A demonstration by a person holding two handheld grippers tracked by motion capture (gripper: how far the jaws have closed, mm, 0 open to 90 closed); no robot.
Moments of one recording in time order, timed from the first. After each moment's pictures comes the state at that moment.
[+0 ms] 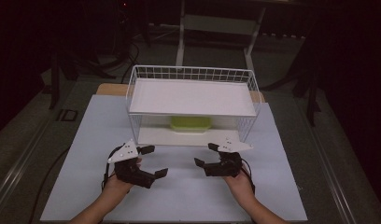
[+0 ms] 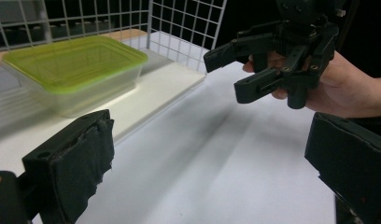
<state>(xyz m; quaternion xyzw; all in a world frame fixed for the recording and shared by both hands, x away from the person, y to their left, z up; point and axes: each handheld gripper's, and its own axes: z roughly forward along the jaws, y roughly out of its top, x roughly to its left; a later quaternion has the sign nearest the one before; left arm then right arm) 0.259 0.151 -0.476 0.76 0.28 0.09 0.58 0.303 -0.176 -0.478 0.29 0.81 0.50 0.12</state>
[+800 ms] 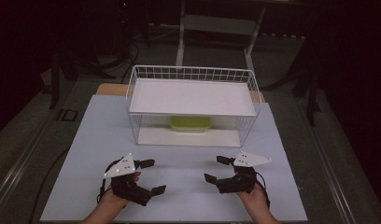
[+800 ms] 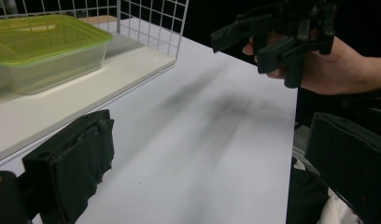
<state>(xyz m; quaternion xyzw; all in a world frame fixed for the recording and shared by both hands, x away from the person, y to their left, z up) 0.227 0.152 -0.481 0.77 0.26 0.06 0.59 0.263 -0.209 -0.471 0.28 0.80 0.52 0.08</state>
